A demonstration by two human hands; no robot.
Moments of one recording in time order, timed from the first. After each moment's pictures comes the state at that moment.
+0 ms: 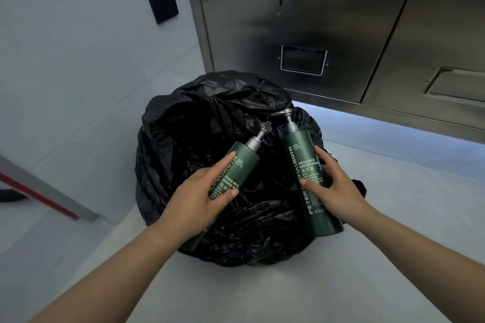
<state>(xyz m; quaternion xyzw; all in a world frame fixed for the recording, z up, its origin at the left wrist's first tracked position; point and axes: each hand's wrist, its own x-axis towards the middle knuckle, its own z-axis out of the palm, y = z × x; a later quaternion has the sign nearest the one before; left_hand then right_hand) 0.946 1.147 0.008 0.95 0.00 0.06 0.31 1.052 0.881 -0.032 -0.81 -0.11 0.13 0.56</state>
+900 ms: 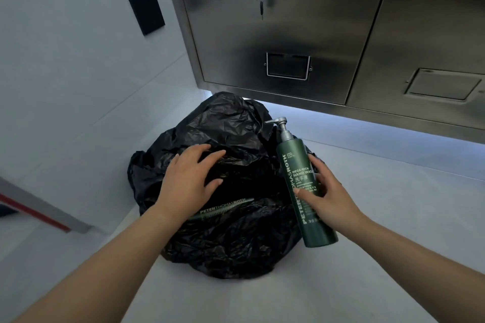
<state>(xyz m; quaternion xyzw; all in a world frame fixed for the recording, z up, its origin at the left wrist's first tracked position) 0.985 1.148 0.015 0.99 -0.02 0.12 0.05 1.035 0.866 -0.028 -0.80 -0.09 0.13 0.57</state>
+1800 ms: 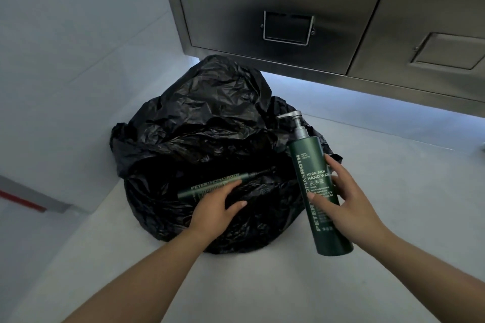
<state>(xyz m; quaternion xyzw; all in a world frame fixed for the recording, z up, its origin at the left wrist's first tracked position) 0.959 1.109 -0.121 0.94 0.06 -0.07 0.34 0.990 0.842 -0.058 -0.82 -0.03 0.12 0.56</state>
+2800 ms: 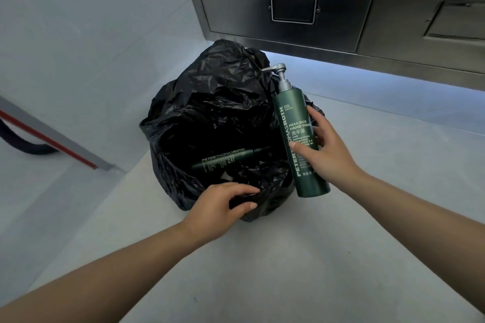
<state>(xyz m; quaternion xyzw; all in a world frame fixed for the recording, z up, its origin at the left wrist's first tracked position) 0.877 1.030 -0.028 0.94 0.02 -0.05 0.33 1.023 0.832 -0.032 -0.77 -0.13 0.13 0.61</state>
